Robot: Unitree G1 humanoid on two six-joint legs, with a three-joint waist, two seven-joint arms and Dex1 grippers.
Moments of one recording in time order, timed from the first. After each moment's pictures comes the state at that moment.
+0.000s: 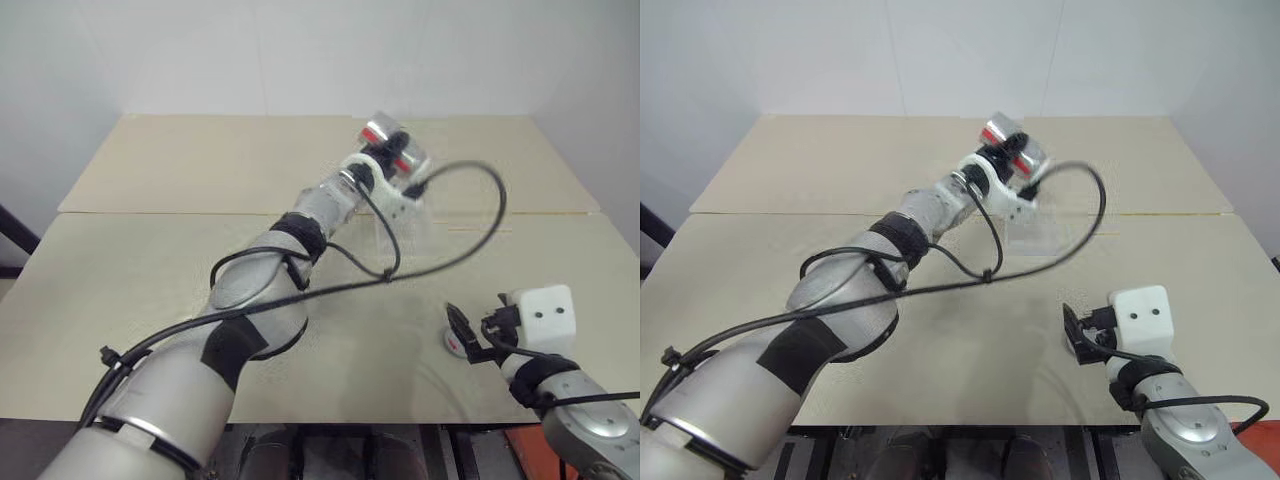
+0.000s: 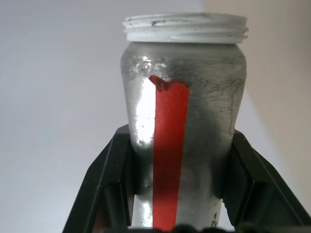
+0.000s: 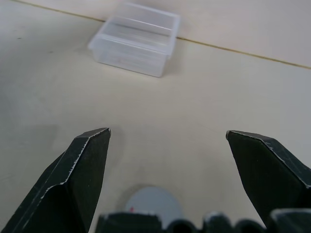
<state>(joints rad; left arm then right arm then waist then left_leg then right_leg) -1.55 -0.03 -1.01 1.43 1.20 -0.13 0.29 0.29 -0.58 -0.28 -1.01 0.63 0.89 -0.17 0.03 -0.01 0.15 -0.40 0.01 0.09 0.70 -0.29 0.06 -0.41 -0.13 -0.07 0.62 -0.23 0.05</state>
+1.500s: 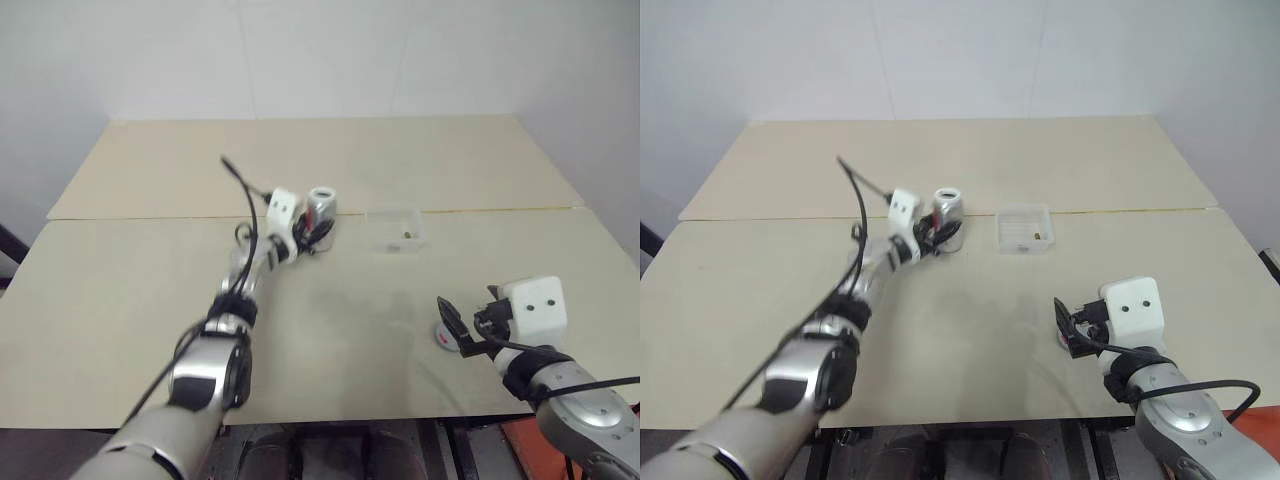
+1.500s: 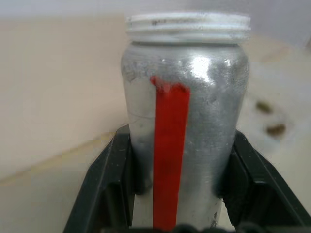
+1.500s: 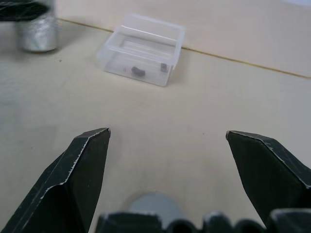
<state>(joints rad) -0.82 0.08 0.15 0.85 -0.04 -0.13 -0.67 0.19 -0.68 -0.22 -0.95 0.69 0.86 -0.15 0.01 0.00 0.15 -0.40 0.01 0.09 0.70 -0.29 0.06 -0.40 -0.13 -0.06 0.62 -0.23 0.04</state>
